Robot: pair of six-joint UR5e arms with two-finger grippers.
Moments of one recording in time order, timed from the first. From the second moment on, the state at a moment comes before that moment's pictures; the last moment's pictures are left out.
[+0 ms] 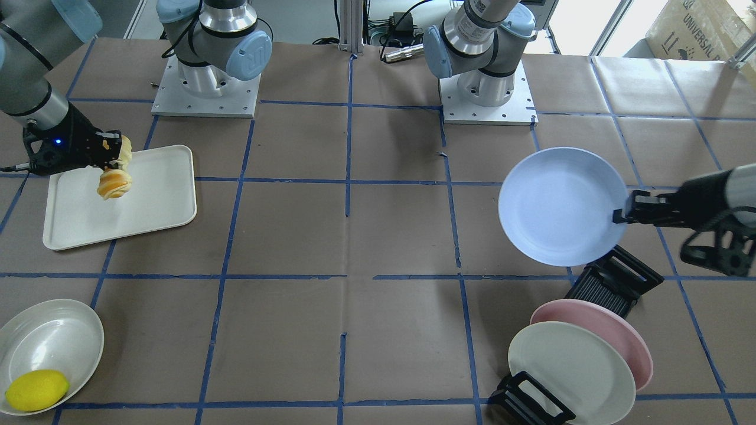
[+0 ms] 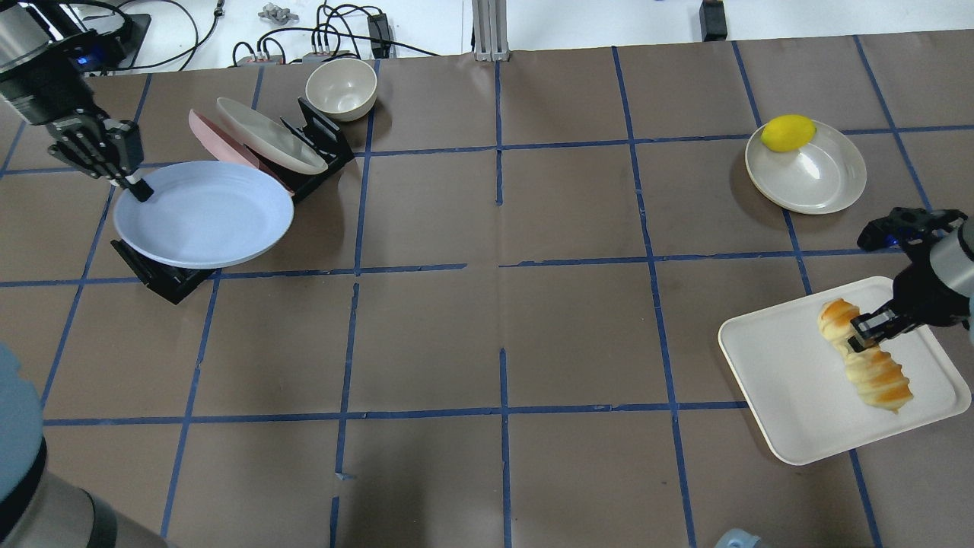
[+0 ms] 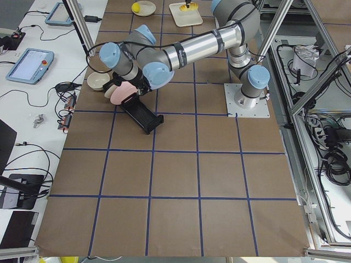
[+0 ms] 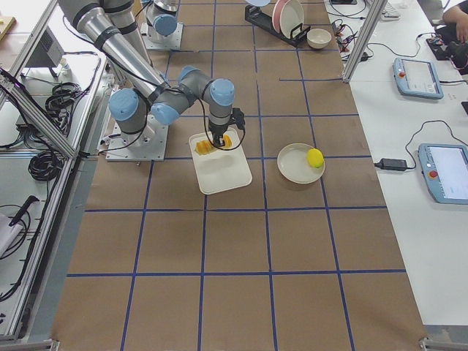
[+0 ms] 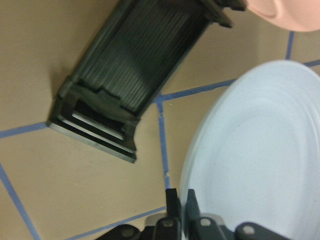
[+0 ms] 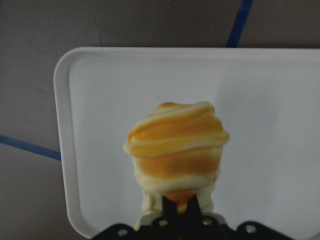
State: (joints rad) left arm -1.22 -1.92 -1.28 -1.92 1.48 0.53; right arm 0.99 -1.68 2.16 -1.94 -1.58 -0.85
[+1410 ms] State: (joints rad) left arm -1.67 -2.04 -1.71 -0.99 1.22 0.15; right arm 1.51 -1.76 1.73 -1.39 -1.61 -0.16
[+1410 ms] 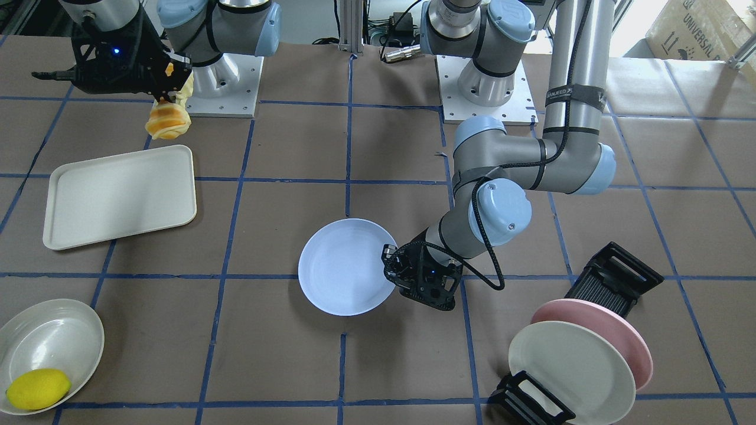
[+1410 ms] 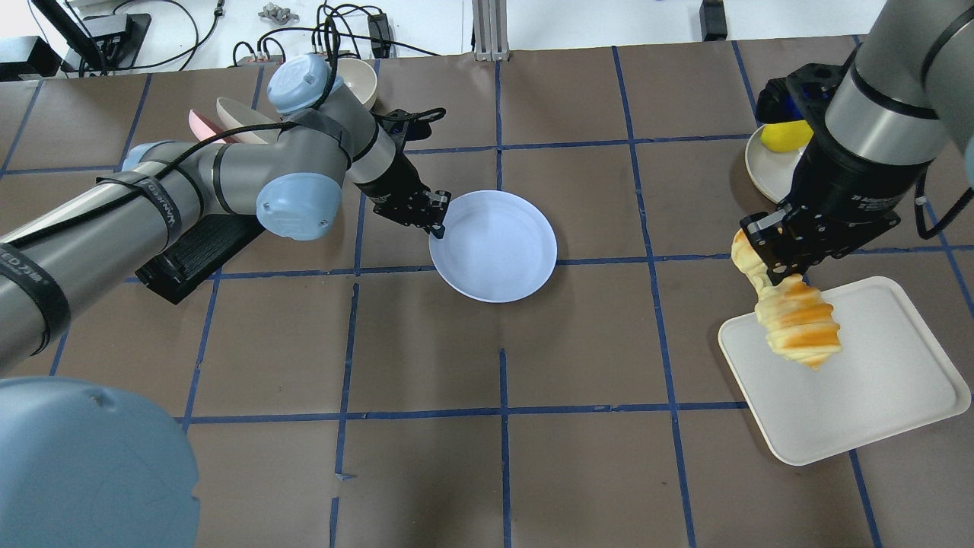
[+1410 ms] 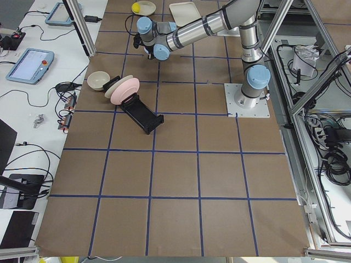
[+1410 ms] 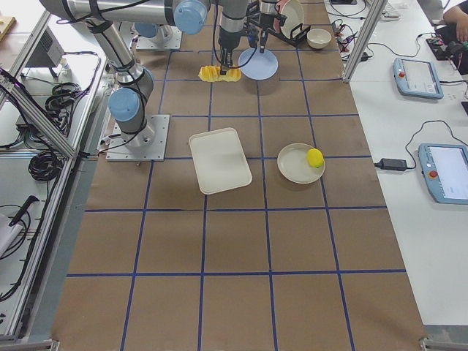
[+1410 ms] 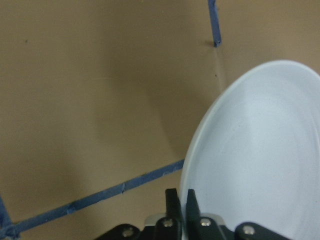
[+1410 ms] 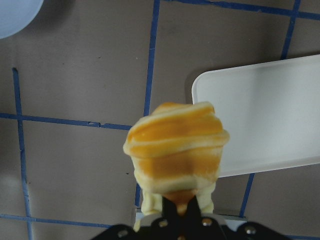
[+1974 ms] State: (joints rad) left arm -1.65 -1.99 -1.79 -0.91 1.24 0.12; right arm 1.59 -1.79 1.76 -1.38 -1.60 -0.07
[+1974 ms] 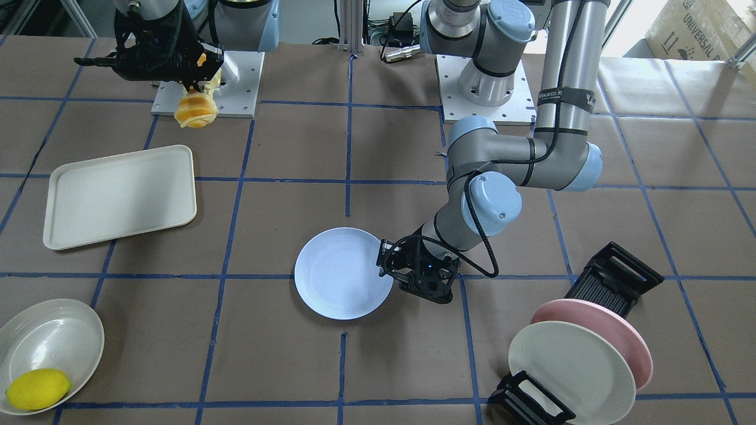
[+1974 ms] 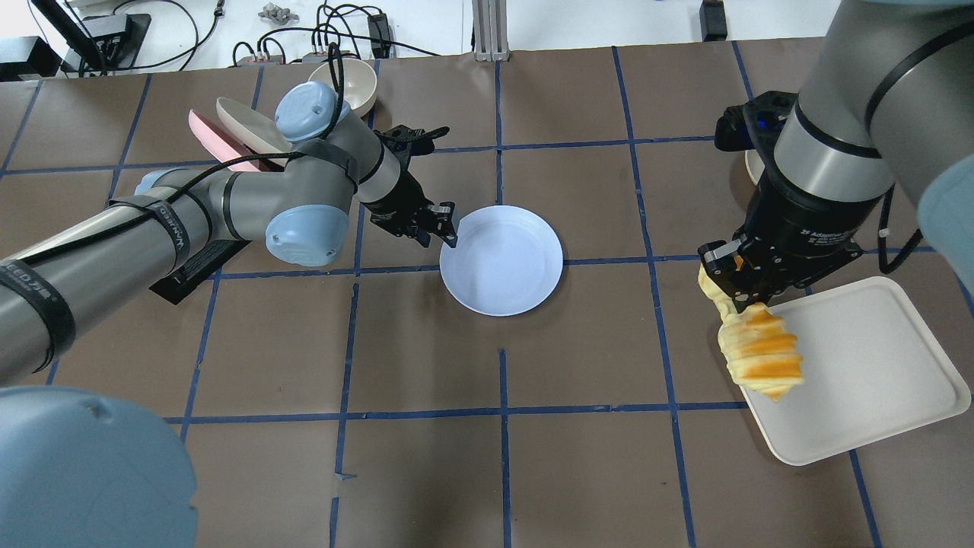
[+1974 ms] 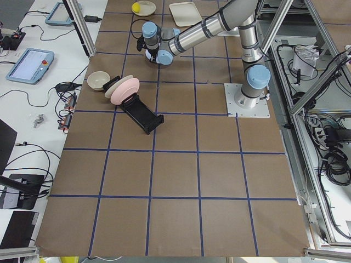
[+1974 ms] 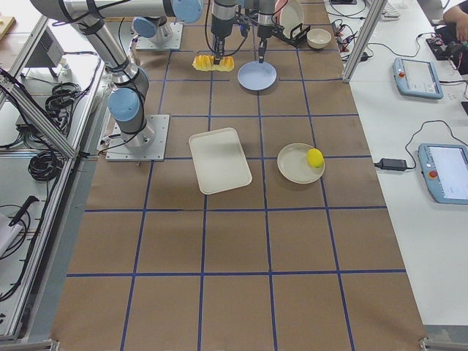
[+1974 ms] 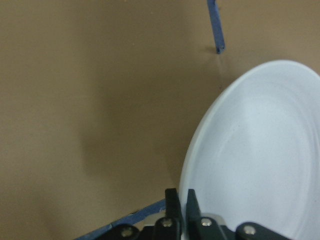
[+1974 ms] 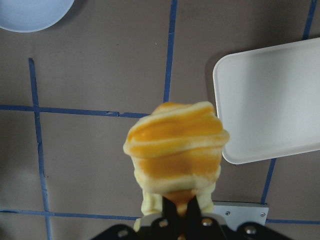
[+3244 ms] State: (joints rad) left arm -1.52 -1.61 -1.49 -1.64 1.58 0.12; right arm 1.85 -1.38 1.77 -1.97 -1.40 -0.02
